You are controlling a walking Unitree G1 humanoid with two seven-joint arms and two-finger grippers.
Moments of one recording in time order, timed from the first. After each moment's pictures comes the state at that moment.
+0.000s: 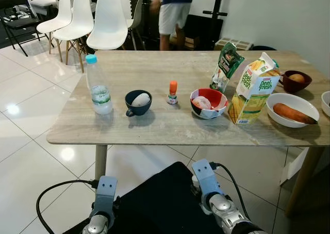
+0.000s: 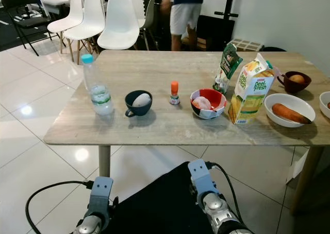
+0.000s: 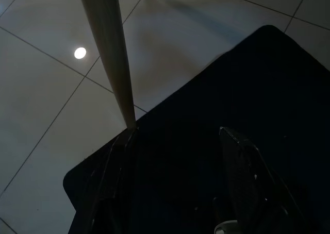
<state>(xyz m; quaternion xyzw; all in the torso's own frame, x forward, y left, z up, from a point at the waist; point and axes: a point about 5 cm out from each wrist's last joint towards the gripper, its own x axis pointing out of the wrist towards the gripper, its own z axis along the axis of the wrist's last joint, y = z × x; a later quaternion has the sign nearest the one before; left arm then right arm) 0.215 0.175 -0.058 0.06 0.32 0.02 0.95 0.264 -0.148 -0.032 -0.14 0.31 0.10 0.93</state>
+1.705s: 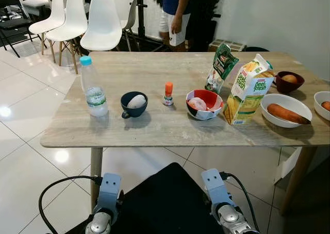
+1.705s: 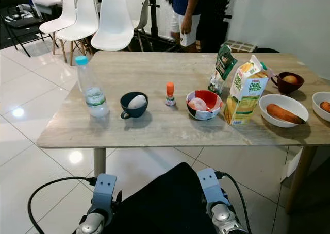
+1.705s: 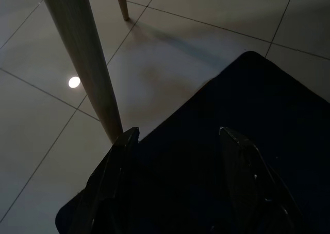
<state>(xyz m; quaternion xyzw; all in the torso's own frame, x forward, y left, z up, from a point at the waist) 0.225 0.163 -0.050 0.07 0.27 -0.01 0.96 0.245 -0.170 -0.046 -0.18 0.33 0.04 0.93</state>
